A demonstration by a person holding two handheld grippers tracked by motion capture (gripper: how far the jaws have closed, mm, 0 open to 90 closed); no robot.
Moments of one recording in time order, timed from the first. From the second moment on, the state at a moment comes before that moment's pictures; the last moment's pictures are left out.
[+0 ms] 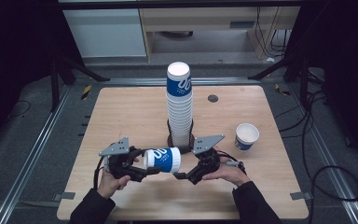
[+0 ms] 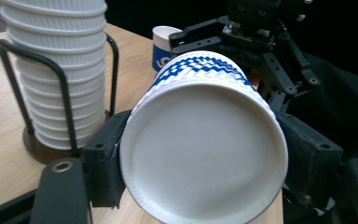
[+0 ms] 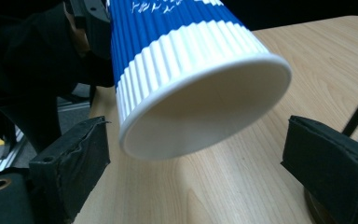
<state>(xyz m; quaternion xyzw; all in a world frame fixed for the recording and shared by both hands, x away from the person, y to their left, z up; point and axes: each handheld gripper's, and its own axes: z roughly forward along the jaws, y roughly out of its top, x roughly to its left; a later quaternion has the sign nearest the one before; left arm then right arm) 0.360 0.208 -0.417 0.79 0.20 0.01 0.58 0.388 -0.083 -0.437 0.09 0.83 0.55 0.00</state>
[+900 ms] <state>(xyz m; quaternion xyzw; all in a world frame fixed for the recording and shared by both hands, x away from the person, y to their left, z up) 0.362 0.206 -0.416 0.82 0.17 -0.01 0.55 0.384 -0.080 -0.436 0.06 0.85 0.53 -0.01</state>
